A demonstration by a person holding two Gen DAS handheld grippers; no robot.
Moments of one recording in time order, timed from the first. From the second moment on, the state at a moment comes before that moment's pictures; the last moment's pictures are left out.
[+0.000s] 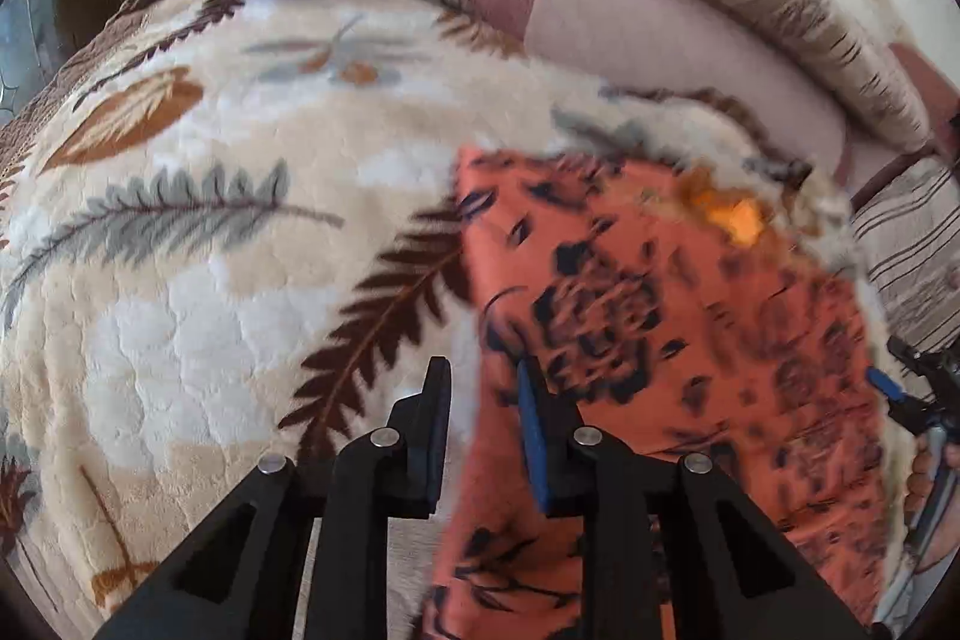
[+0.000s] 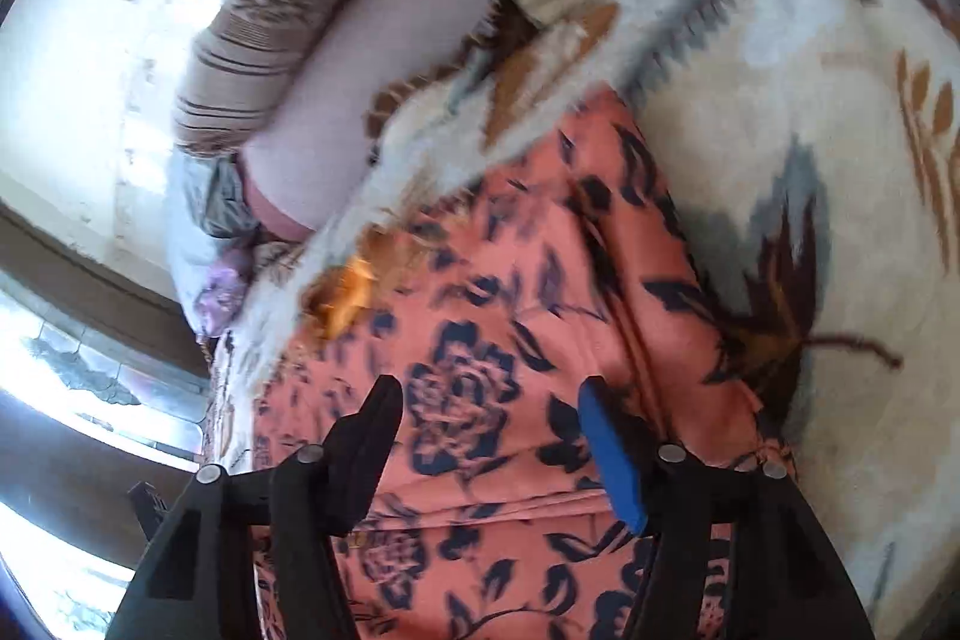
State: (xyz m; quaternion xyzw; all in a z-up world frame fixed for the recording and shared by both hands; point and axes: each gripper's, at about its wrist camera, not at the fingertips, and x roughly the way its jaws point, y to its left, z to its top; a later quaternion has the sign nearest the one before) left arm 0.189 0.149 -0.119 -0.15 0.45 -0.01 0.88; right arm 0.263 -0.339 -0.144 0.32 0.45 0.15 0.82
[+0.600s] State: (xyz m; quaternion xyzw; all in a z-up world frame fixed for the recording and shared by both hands) left arm 0.153 0.110 -0.107 -0.05 0.44 0.06 0.90; right arm 0.265 -0.331 -0.123 0.26 0.46 0.13 0.84
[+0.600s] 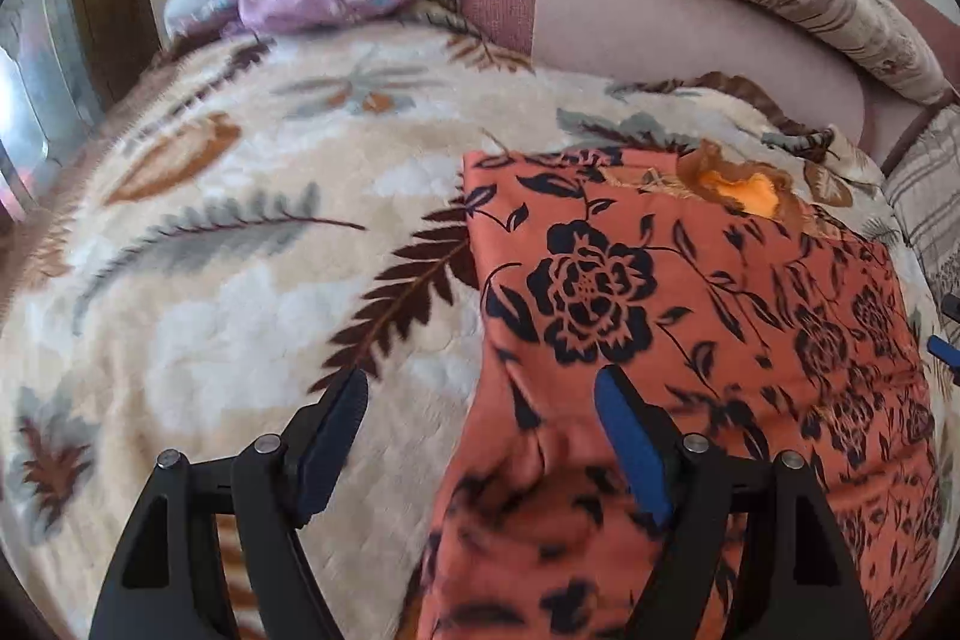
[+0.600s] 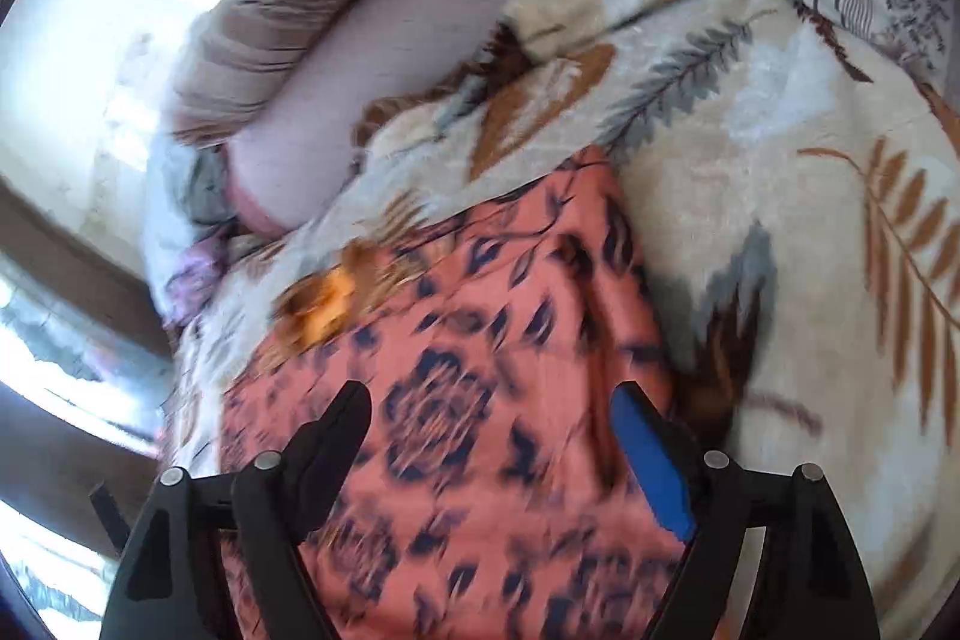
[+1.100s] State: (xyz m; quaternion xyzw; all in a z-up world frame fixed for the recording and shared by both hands) left arm -0.003 0.070 -0.013 -0.02 0.37 0.03 0.93; right arm 0.016 -0.413 -0.058 0.17 0.46 0.09 0.87
